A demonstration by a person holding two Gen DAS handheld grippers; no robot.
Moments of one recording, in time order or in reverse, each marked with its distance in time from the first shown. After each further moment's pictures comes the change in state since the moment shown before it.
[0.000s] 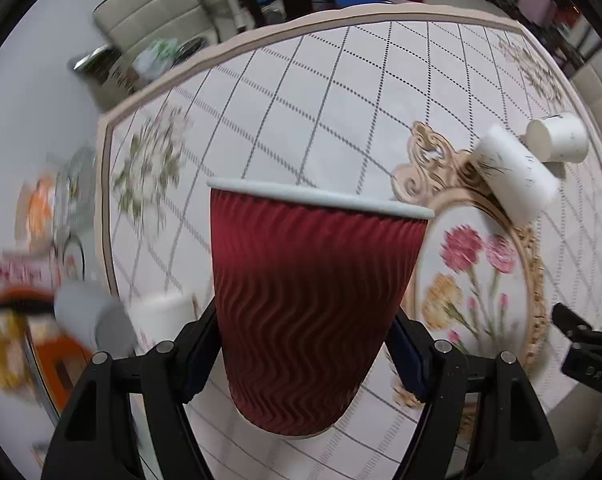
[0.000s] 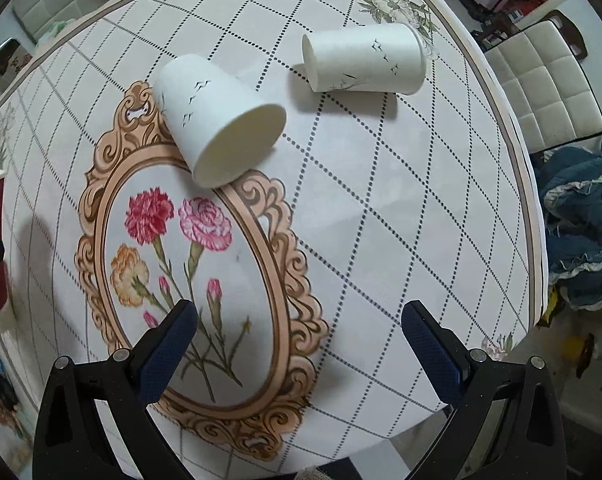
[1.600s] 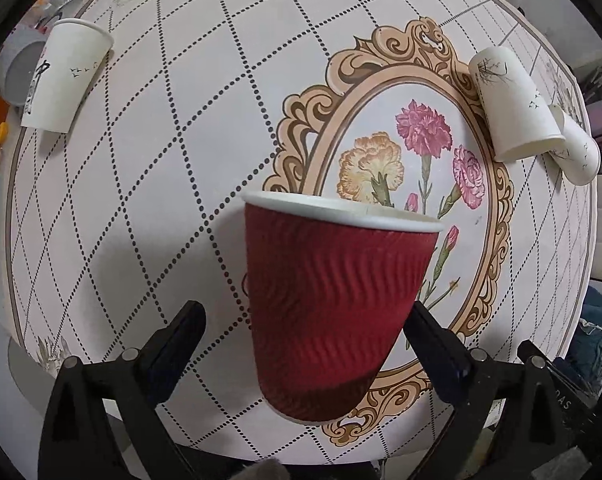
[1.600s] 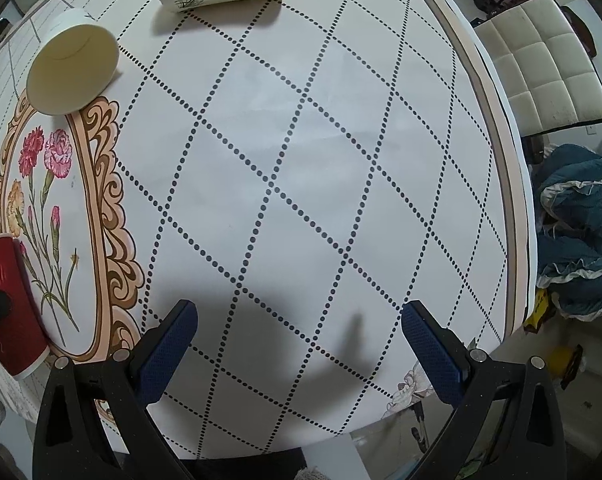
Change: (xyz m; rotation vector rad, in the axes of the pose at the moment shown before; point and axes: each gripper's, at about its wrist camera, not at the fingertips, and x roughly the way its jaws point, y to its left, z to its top) left arm 0.056 -0.082 -0.097 -0.485 0.191 -0.203; right arm 0.070 -0.123 -0.037 -0.042 0.067 -0.034
